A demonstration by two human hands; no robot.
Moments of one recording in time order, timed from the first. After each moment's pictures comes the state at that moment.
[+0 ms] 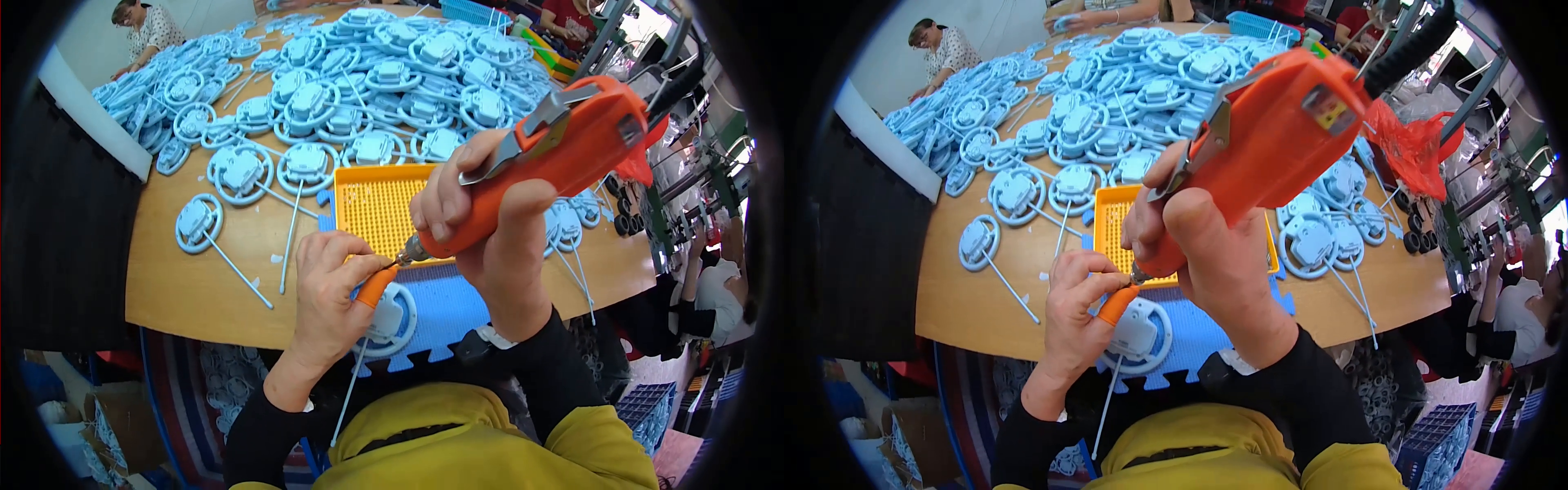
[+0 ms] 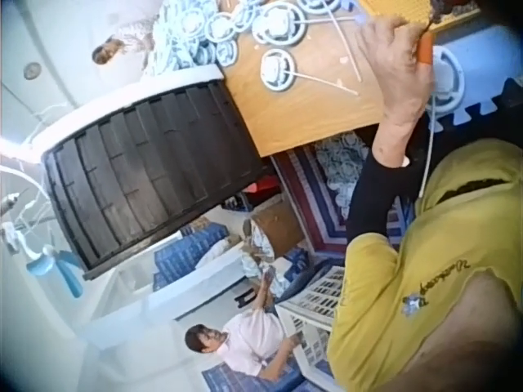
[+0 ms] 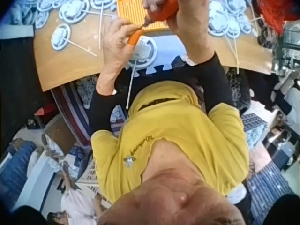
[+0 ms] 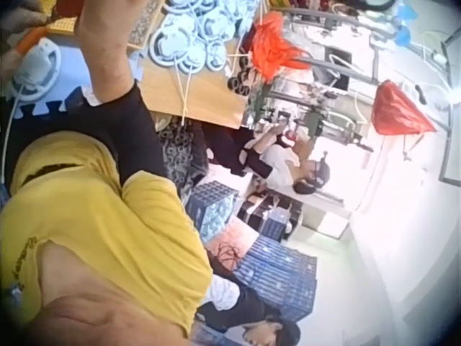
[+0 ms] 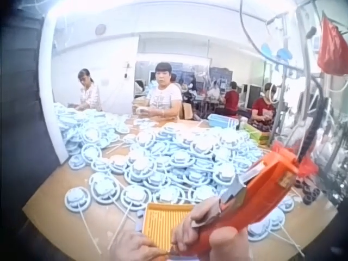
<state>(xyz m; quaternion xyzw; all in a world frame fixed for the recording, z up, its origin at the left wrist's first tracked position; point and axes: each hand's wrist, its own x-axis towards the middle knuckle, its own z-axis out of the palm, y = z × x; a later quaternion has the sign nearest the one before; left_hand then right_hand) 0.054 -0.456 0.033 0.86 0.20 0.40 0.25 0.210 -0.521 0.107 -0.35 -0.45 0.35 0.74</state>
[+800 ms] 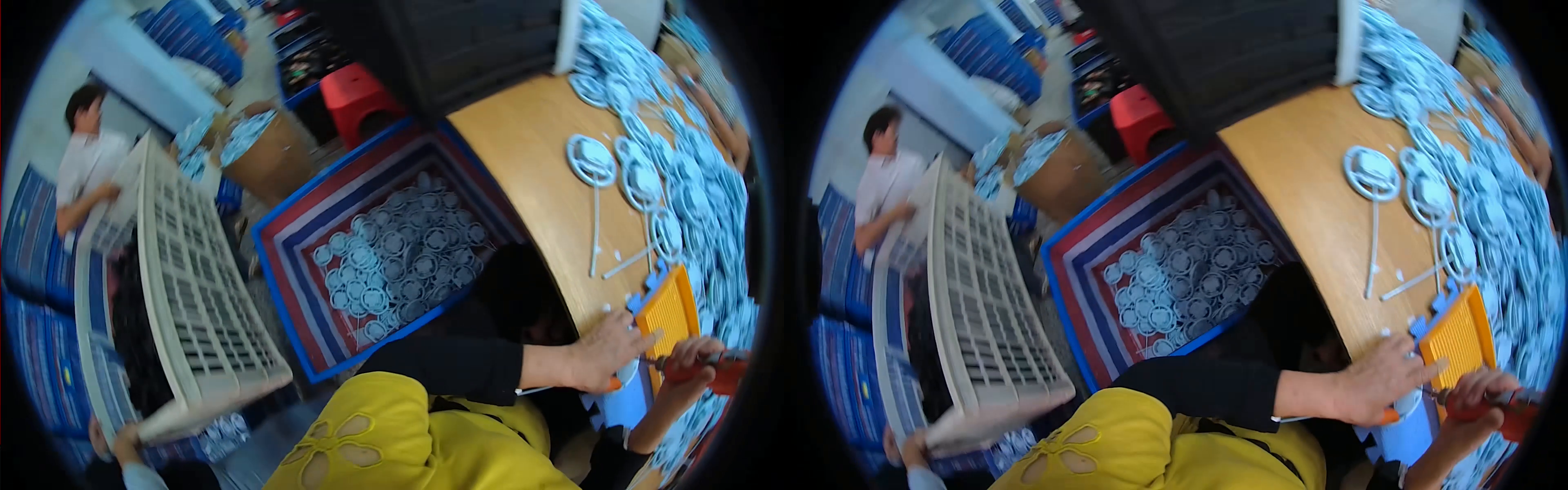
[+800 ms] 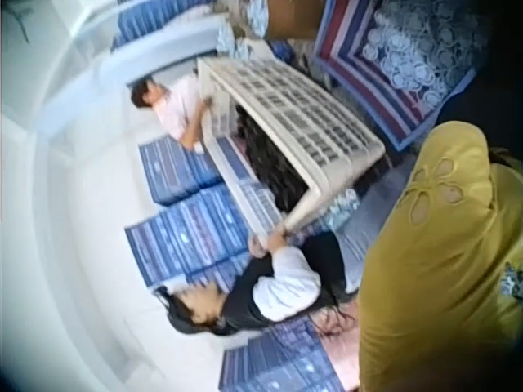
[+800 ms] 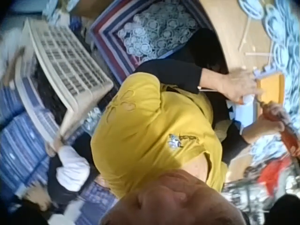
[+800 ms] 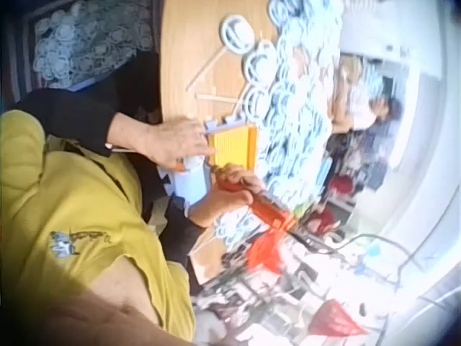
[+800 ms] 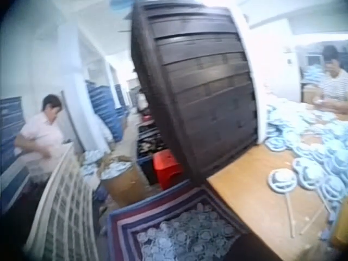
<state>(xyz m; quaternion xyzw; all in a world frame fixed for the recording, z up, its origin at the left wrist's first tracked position) 0.015 -0.501 -0.022 0.83 0.31 0.39 0.24 0.200 -0.504 0.040 -0.33 -0.53 0.41 0.67</state>
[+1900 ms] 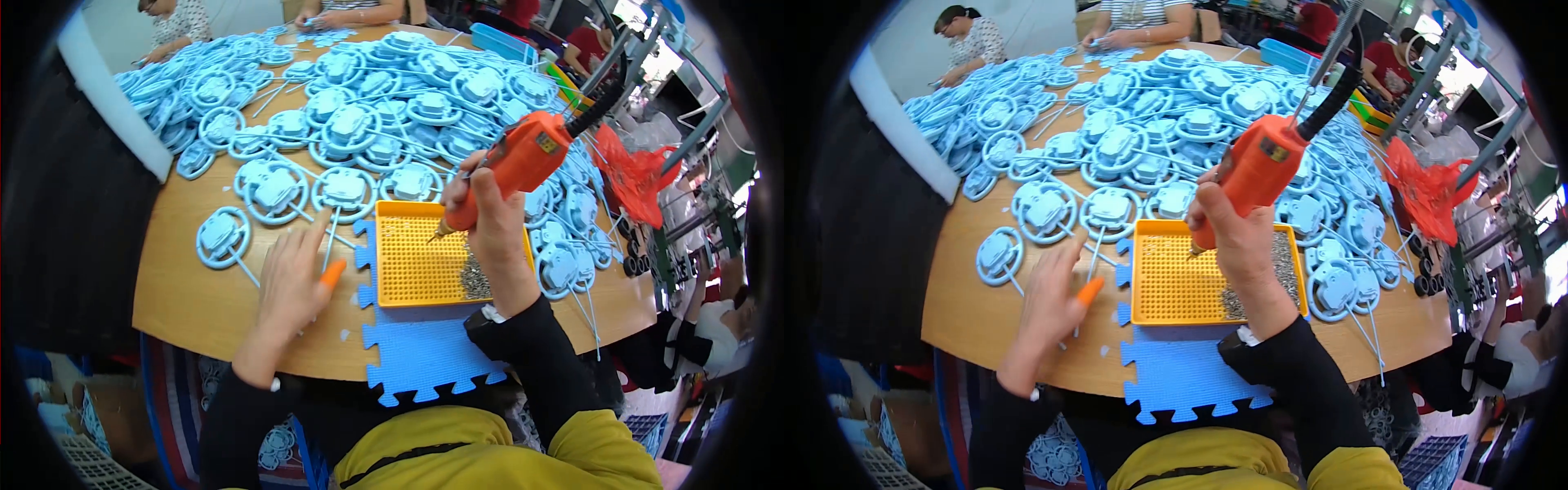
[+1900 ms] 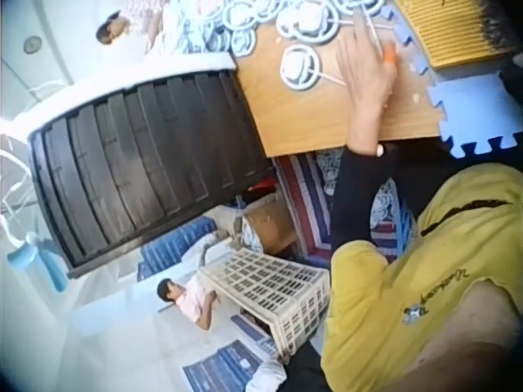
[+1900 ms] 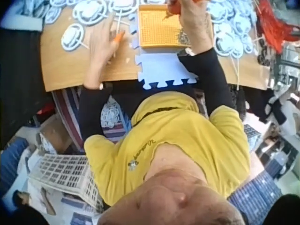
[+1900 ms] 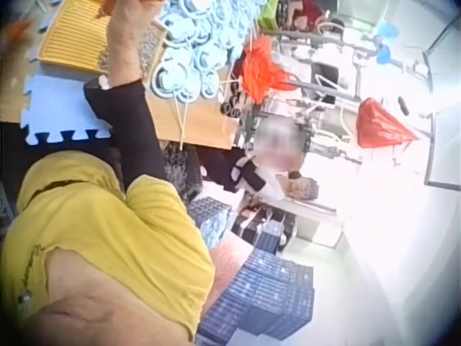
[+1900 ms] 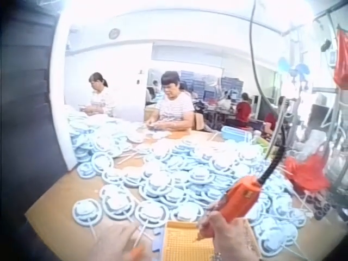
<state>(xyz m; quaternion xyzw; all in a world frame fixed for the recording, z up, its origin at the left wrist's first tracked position) 0.007 -0.361 0.007 0.89 0.33 0.27 0.15 0.247 -0.443 0.055 -0.40 -0.41 0.29 0.77</state>
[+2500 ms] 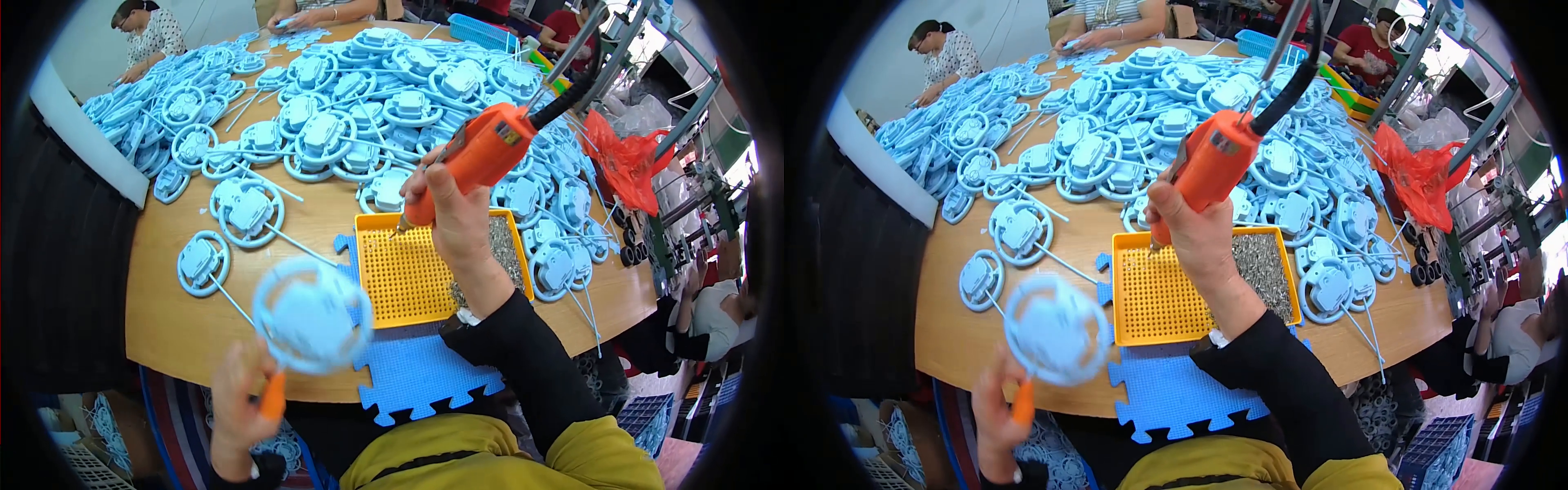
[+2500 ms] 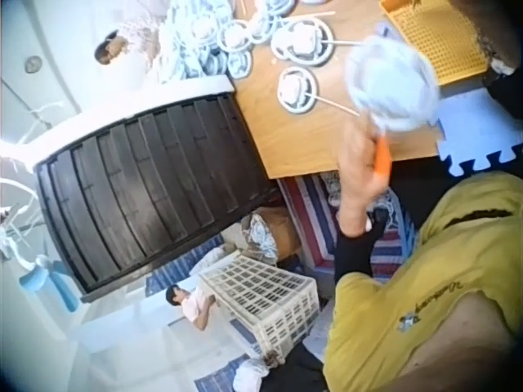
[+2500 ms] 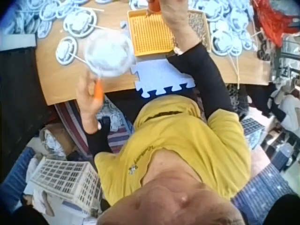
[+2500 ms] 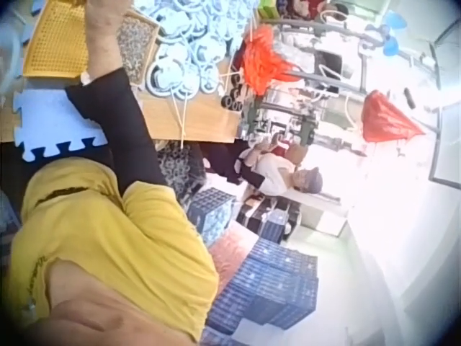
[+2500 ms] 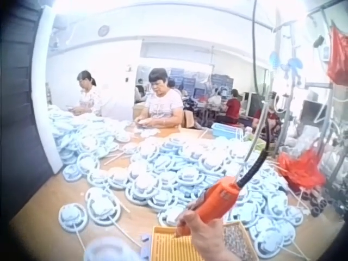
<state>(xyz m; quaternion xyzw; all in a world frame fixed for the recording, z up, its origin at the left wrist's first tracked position) -0.075 -0.422 0.031 0.86 0.25 0.36 0.26 0.246 -0.413 0.040 -0.39 -0.41 0.27 0.78</state>
